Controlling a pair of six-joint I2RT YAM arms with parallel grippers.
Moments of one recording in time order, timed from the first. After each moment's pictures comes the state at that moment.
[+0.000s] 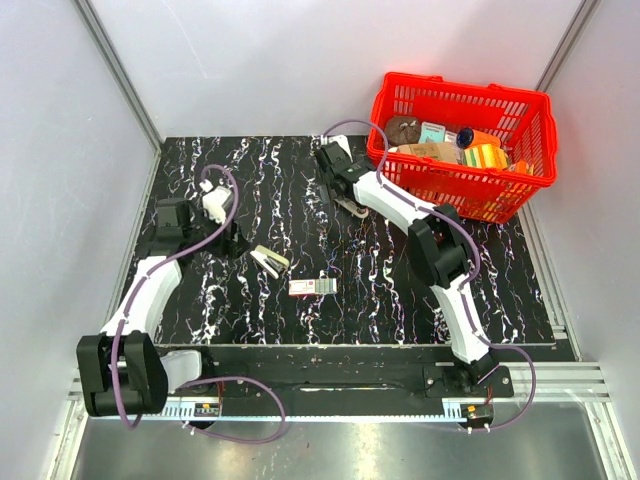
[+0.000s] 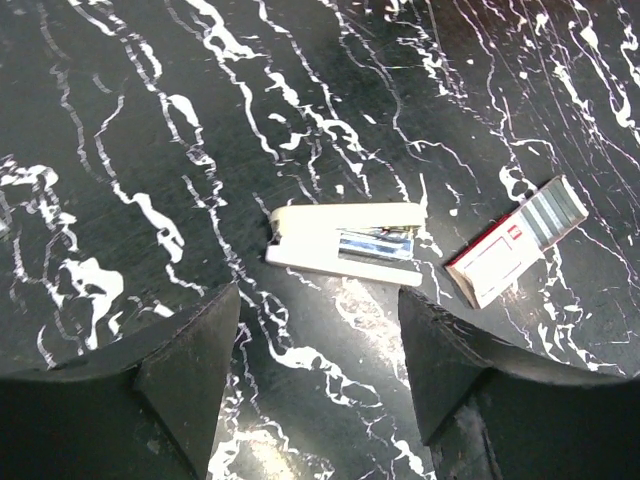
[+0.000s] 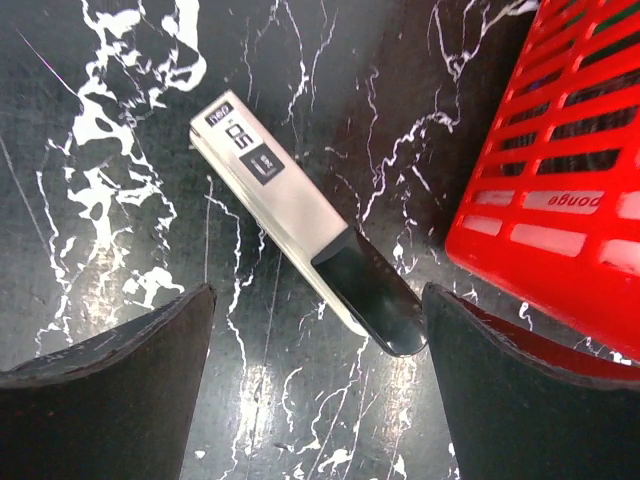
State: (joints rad) left arm 0.08 1.16 0.77 -0.34 0.64 0.26; right arm 0.63 2.29 1.98 -0.58 0.45 0.23
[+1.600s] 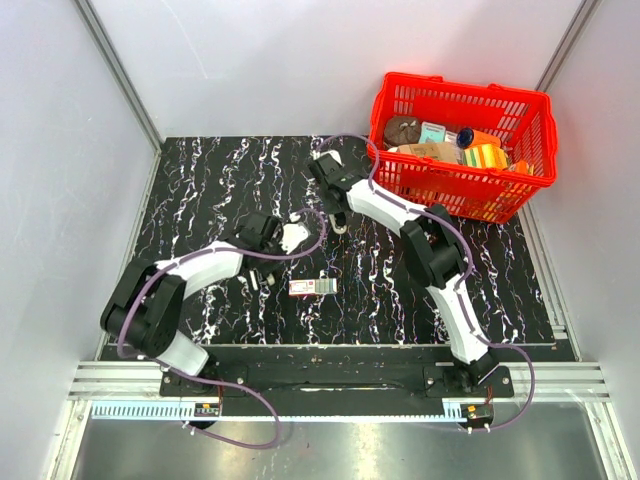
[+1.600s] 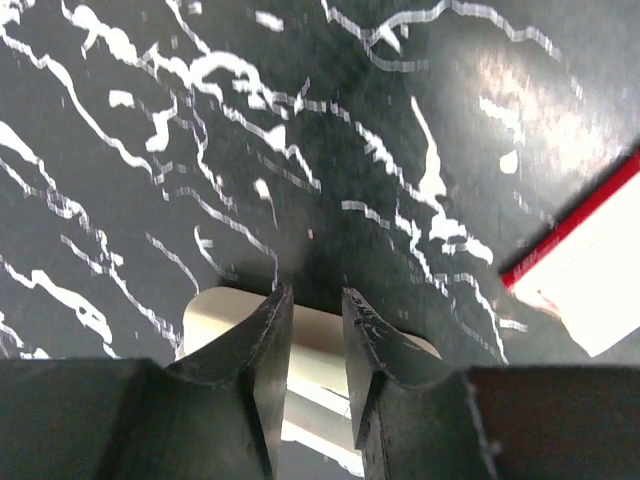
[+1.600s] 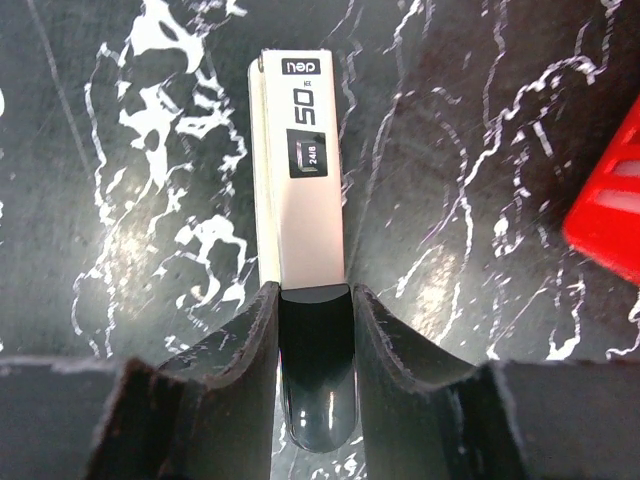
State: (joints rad) left arm -0.48 1.56 0.82 -0.27 0.04 0.45; right arm 0.65 2.33 1.96 -0.57 0.34 0.25
